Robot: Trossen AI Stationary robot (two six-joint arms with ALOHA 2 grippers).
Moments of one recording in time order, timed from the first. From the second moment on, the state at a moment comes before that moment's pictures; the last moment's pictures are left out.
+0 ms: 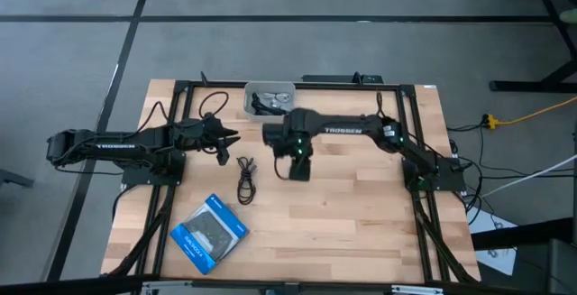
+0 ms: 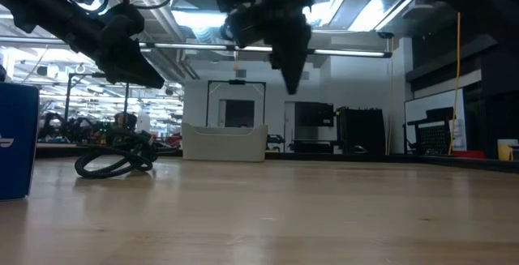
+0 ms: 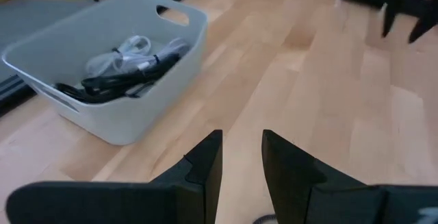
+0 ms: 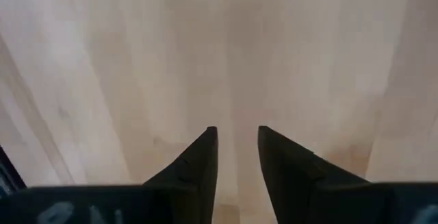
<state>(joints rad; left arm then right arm) 0.20 0.67 0.30 -0.07 -0.22 -0.23 -0.04 2.31 2.27 -1.58 -0.17 0.04</state>
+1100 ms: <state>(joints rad) -0.12 1.14 0.77 -0.93 -0.23 -0.59 0.08 2.25 1.94 -1.57 -0.07 -0.13</state>
